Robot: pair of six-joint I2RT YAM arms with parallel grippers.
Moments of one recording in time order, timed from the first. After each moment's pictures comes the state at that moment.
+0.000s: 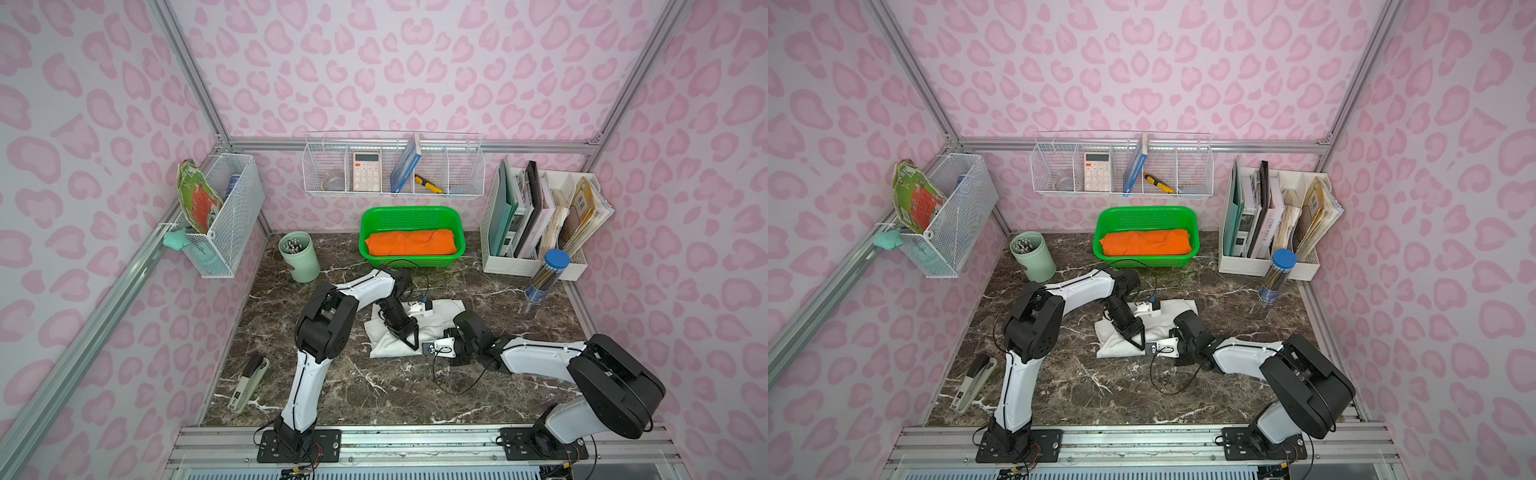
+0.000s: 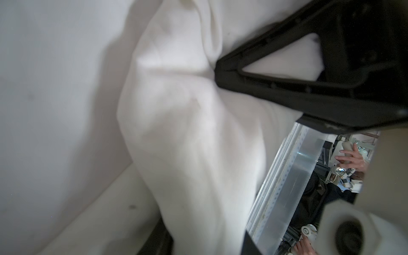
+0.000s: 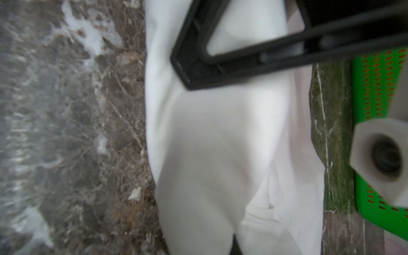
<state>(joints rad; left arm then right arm) -0.56 2.17 1.59 -1.15 0.65 0.41 0.73 1.50 0.55 0.09 -0.11 -1.00</state>
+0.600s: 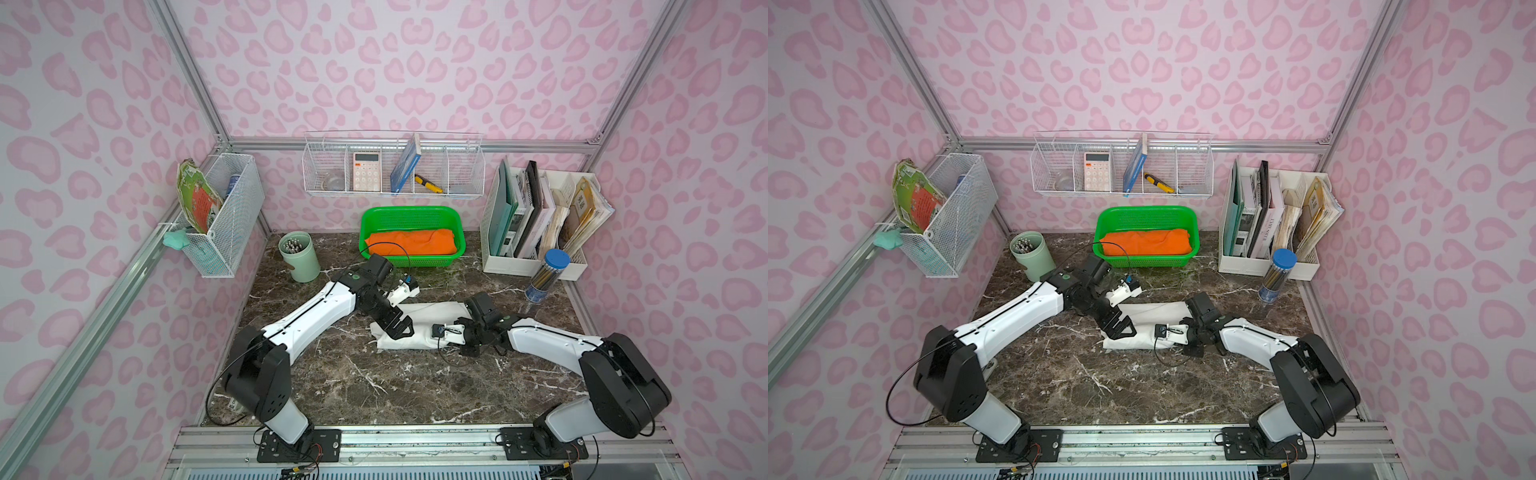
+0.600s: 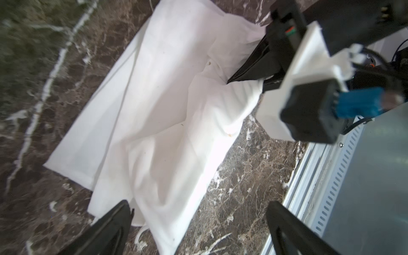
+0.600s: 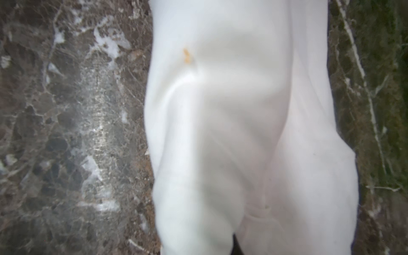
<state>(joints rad) -0.55 1.55 1.28 -0.86 0.43 0.29 0.55 1.52 0.76 -0.34 -0.36 -0.93</state>
